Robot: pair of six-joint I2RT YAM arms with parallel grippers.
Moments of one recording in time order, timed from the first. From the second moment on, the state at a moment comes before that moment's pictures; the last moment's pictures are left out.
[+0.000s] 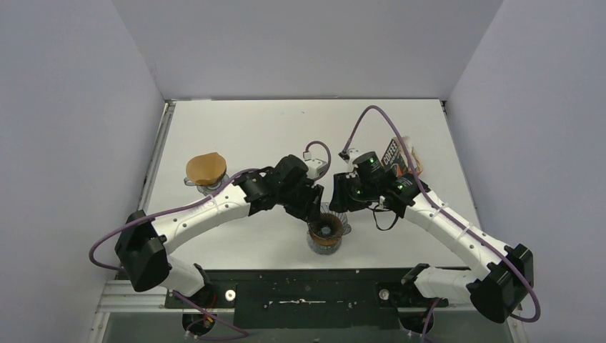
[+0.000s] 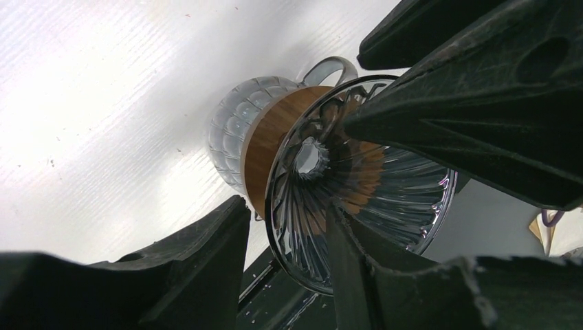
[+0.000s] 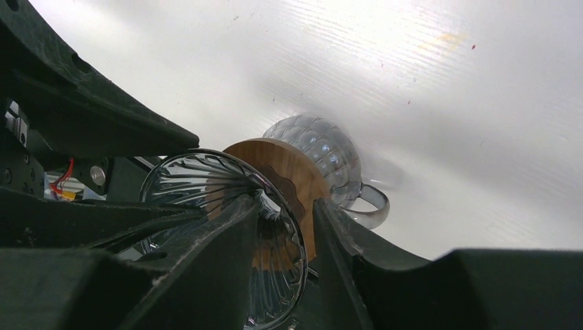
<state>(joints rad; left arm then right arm) -0.93 1.46 1.16 -0.56 0.20 -0.45 0.67 1.18 1.01 -0.72 -0.19 0.43</state>
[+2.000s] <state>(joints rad) -0.70 1.20 1.17 -0.63 0.14 -0.27 -0.06 1.30 1.11 -0.64 0.15 0.23</state>
